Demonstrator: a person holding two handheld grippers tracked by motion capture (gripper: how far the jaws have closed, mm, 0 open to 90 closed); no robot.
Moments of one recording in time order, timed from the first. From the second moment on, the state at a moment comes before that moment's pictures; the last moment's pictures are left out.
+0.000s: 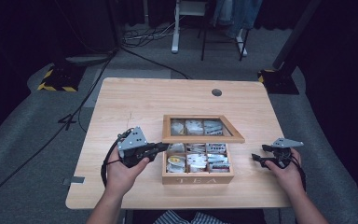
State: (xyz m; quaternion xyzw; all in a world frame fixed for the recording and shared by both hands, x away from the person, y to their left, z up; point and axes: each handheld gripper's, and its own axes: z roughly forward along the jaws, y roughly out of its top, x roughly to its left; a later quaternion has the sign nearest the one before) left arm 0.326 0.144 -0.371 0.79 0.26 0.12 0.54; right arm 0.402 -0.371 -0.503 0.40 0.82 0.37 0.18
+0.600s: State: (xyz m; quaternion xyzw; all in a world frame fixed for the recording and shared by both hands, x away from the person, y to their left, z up) left arm 0.344 0.143 -0.360 0.76 0.27 0.16 0.58; right arm 0.400 -0.370 -0.503 0.41 0.81 0.37 0.19
